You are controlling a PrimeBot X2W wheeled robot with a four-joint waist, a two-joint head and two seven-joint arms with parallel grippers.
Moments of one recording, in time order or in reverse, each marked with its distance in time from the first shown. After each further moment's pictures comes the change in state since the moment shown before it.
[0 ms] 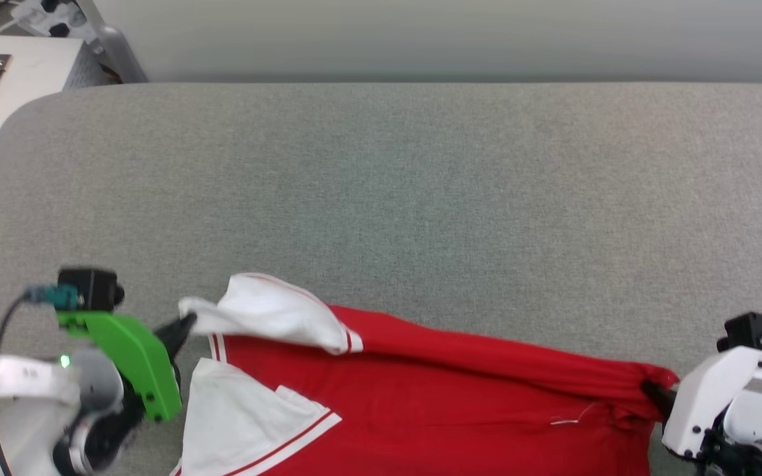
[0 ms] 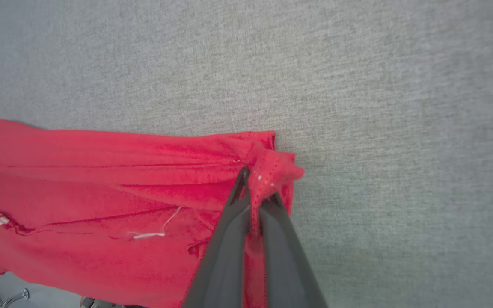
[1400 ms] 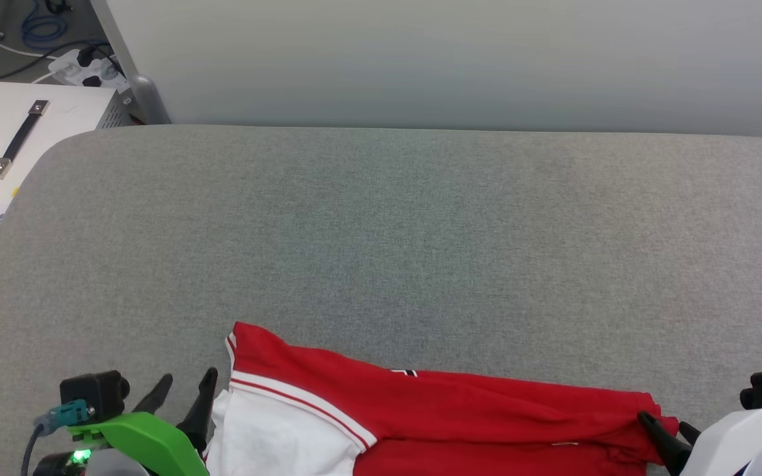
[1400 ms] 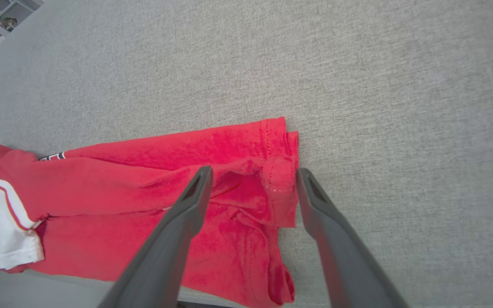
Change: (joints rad) left arm 0.301 -0.051 0.022 -0.152 0.049 0.182 -0.335; right arm 0.200 0.017 0.000 -0.116 0.049 0.000 -0.151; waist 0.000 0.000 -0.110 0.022
